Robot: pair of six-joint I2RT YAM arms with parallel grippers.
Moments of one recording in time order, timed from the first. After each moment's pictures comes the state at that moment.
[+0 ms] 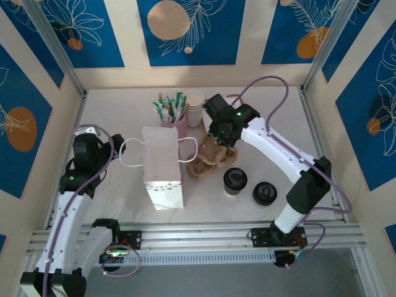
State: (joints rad) left arm -0.05 0.78 0.80 -0.57 -0.07 -0.47; right arm 0.68 1.63 1.64 -1.15 0.21 1.11
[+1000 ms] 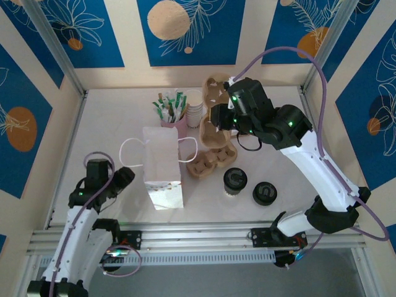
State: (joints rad) left arm -0.05 0.65 0.48 -0.78 0.20 -0.79; right arm 0.82 1.43 1.96 -1.17 0.22 0.55
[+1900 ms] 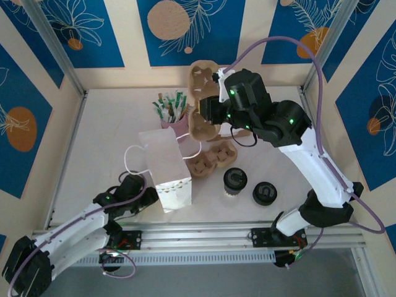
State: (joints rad) left arm -0.65 0.79 0.27 -0.51 0.07 -1.12; right arm 0.89 1.50 2.14 -1.15 0.21 0.43
